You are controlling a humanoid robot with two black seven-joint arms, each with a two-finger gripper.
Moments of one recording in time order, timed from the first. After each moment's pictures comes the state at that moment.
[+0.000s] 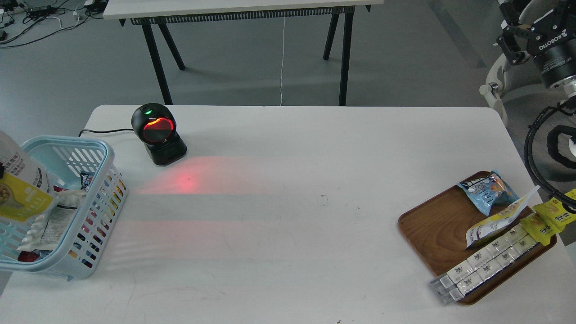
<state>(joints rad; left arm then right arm) -1.70 1.60 0.54 -1.49 1.71 -0.49 -0.49 0.71 -0.55 1.11 0.81 -0.54 0.49 0.49</state>
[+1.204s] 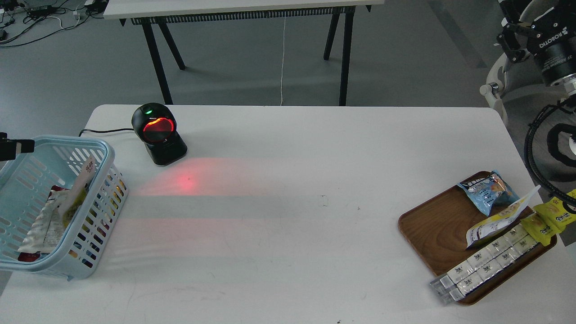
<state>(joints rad) -1.67 1.47 0.35 -1.38 1.38 -0.49 -0.49 0.72 -0.55 1.11 0.81 -0.54 0.49 0.49</state>
